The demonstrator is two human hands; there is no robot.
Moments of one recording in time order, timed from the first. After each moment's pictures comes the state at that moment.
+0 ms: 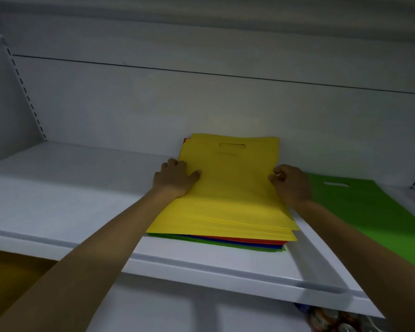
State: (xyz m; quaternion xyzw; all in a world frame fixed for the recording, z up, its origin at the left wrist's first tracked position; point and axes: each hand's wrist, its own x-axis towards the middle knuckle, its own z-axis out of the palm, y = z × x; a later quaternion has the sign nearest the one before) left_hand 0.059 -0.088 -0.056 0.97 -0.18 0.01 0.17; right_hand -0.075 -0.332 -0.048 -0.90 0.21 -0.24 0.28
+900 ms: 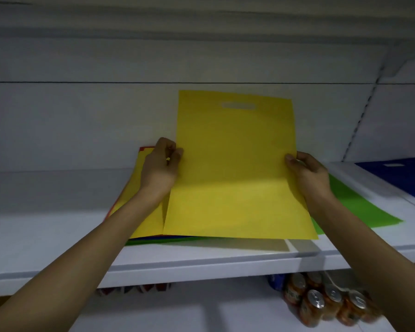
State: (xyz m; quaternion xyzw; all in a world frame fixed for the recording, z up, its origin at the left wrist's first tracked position) left_hand -0.016 -0.133 -0.008 0.77 -0.30 0.15 0.54; right_hand -0.193 -0.356 -0.013 -0.61 0.26 -0.43 0.61
